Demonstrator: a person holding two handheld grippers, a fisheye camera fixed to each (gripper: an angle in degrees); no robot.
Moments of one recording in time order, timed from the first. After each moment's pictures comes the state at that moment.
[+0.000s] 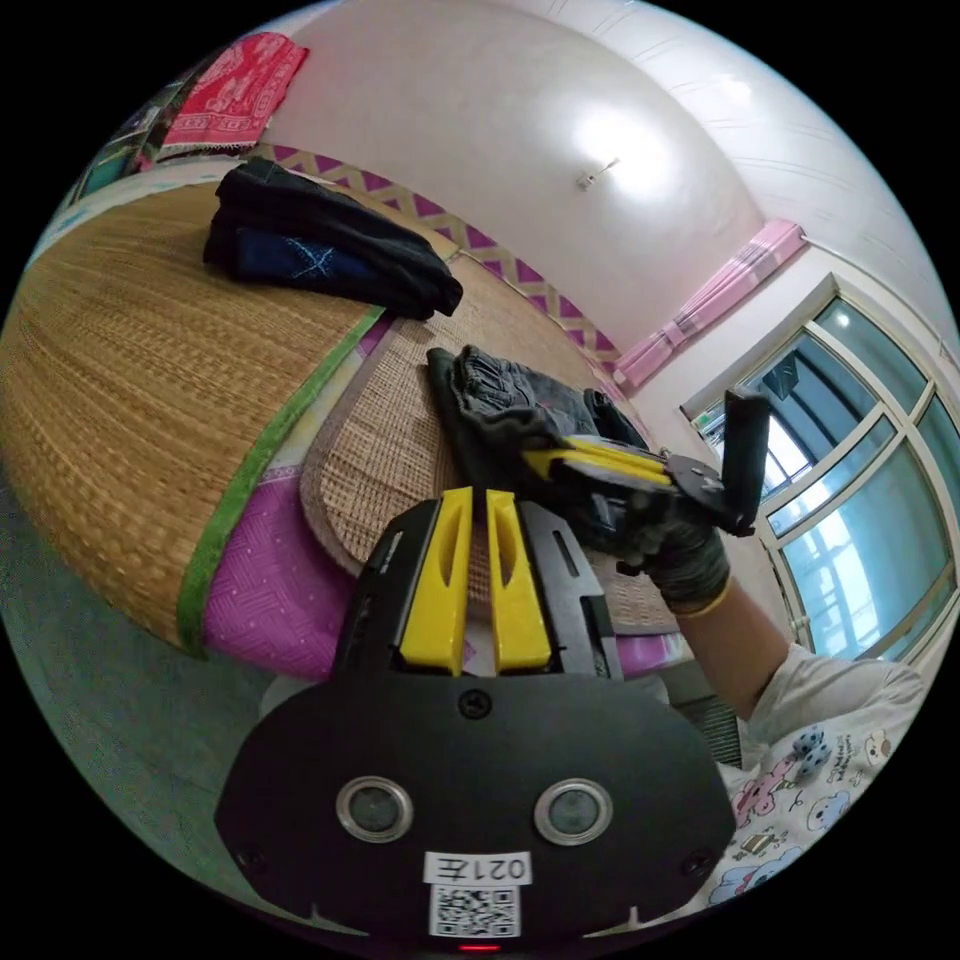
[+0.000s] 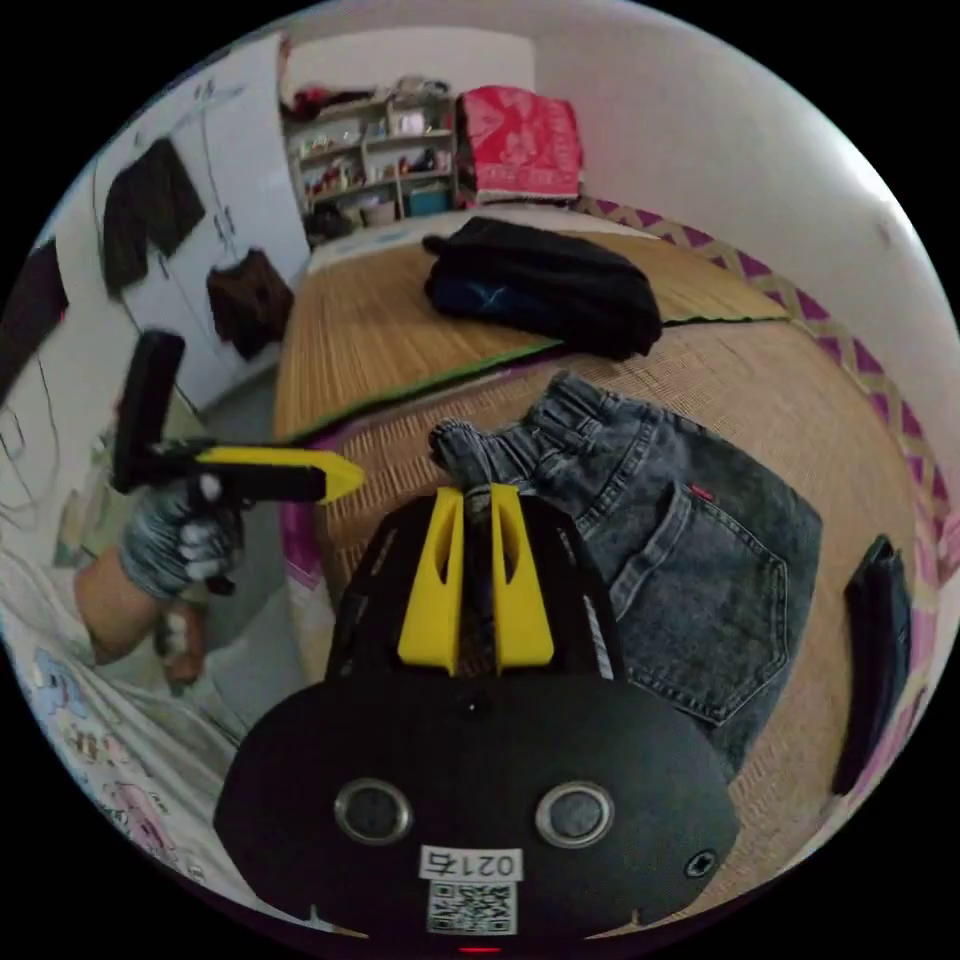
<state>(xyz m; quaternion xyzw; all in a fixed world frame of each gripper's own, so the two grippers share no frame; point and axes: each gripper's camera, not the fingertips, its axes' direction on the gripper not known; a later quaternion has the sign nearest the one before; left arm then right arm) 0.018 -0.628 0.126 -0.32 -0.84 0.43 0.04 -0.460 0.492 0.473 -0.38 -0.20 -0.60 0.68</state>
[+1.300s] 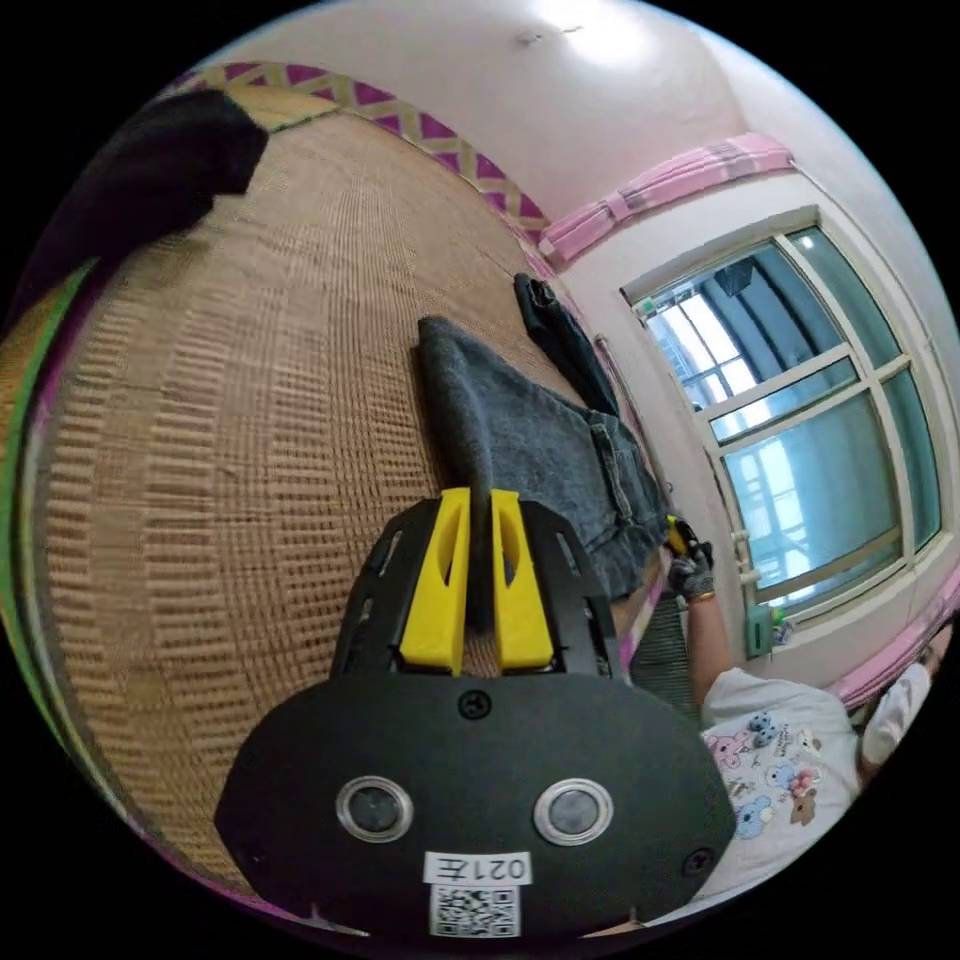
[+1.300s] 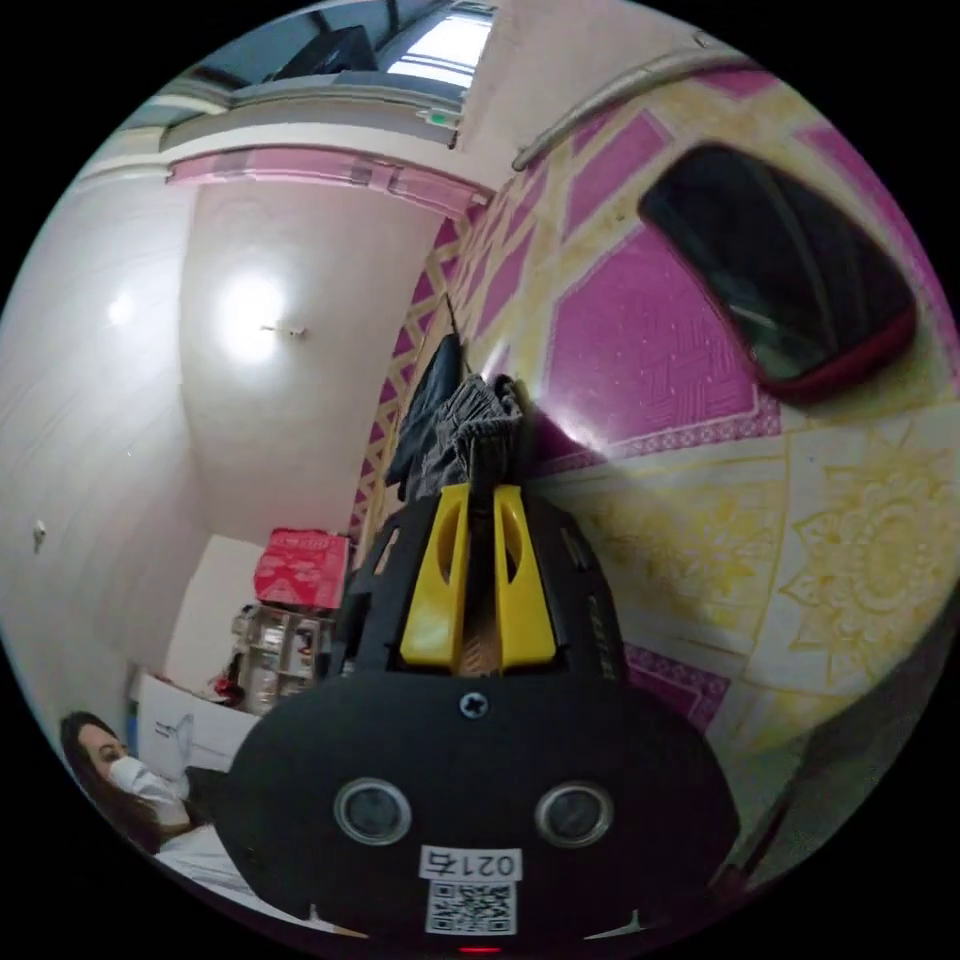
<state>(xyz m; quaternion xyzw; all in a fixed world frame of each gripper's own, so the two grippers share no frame) -0.190 -0.776 0.006 -0.44 -0.86 0.24 0.04 0.165 -0.068 0.287 -0.18 -0.12 0.09 0.97</state>
